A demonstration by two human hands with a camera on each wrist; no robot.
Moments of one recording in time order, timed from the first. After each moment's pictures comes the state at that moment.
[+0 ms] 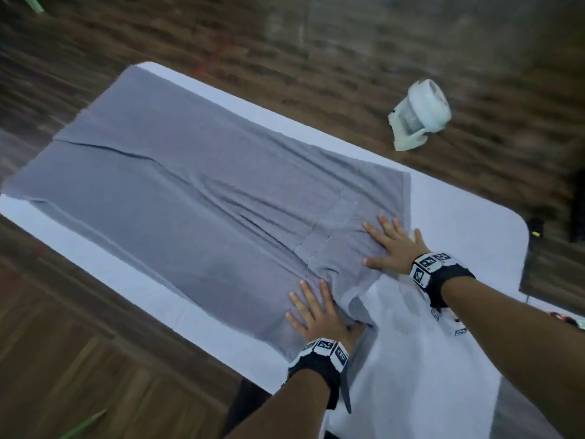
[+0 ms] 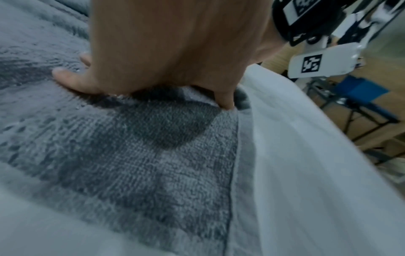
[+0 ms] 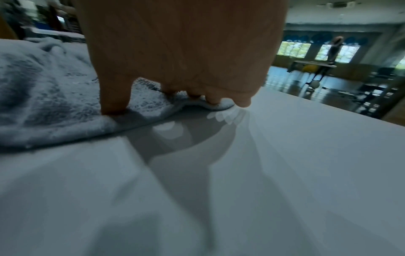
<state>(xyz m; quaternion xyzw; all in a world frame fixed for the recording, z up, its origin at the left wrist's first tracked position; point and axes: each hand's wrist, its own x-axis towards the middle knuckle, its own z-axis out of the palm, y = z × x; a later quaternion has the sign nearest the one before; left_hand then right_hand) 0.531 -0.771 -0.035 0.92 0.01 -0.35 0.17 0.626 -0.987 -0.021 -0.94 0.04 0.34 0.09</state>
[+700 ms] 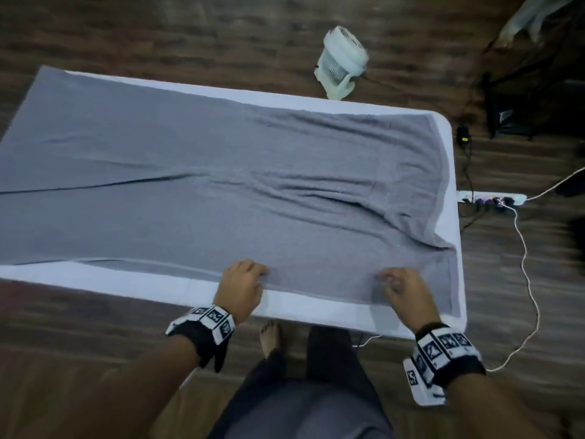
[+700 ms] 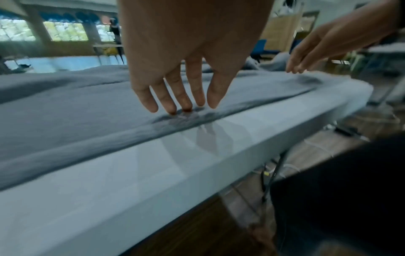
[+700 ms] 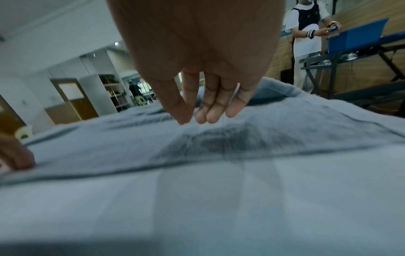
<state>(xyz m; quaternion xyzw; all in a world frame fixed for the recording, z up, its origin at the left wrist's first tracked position) 0.571 -0.566 -0.006 0.89 -0.37 -0.23 0.13 0.346 -0.845 -0.022 -0.86 0.37 0.02 0.35</state>
